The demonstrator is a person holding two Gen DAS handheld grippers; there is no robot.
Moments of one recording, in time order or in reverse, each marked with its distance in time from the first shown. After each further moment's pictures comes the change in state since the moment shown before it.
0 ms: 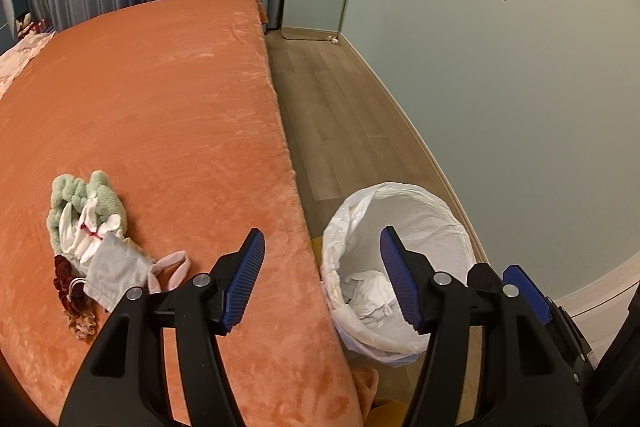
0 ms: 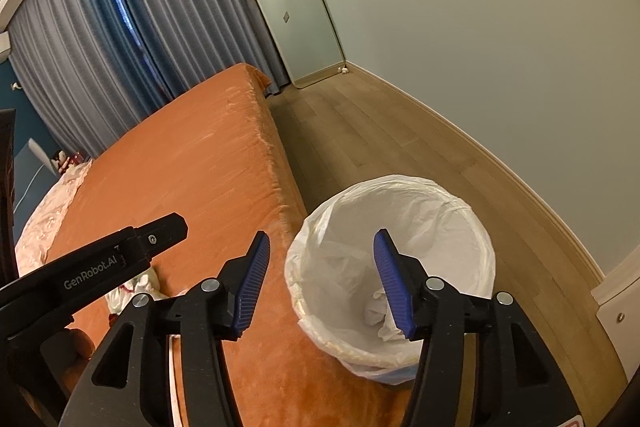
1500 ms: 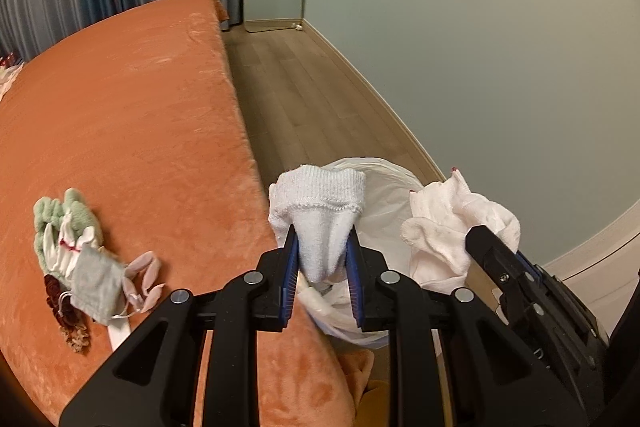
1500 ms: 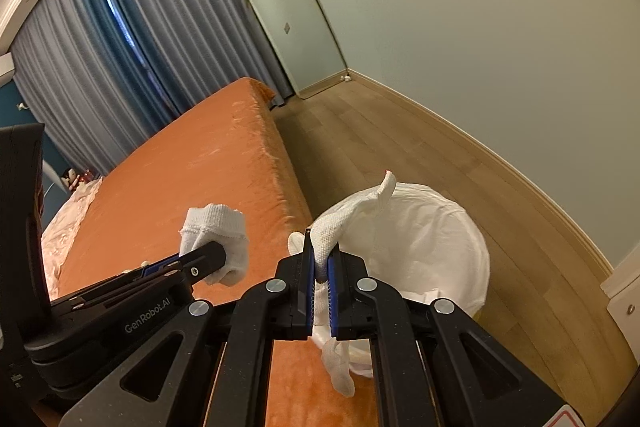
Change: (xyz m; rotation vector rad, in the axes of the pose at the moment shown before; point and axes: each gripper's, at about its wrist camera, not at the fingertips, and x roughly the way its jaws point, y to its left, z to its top) left arm 0.009 -0.054 -0.009 0.145 0.057 -0.064; right arm -0.009 -0.022 0.008 0.059 -0.032 0.036
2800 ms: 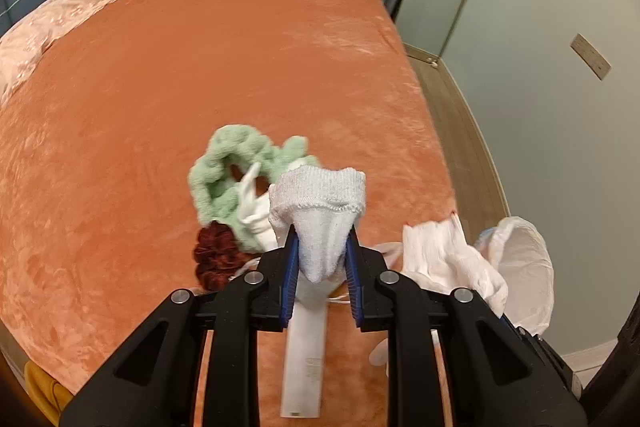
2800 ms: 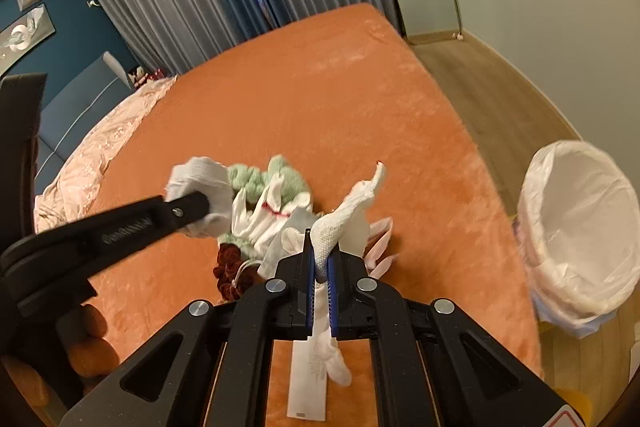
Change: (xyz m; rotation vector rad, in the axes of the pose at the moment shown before) left arm -0.078 0.260 -0.060 -0.407 -0.067 0.234; right arm 0.058 0.224 -0.103 -0.269 0.203 0.222
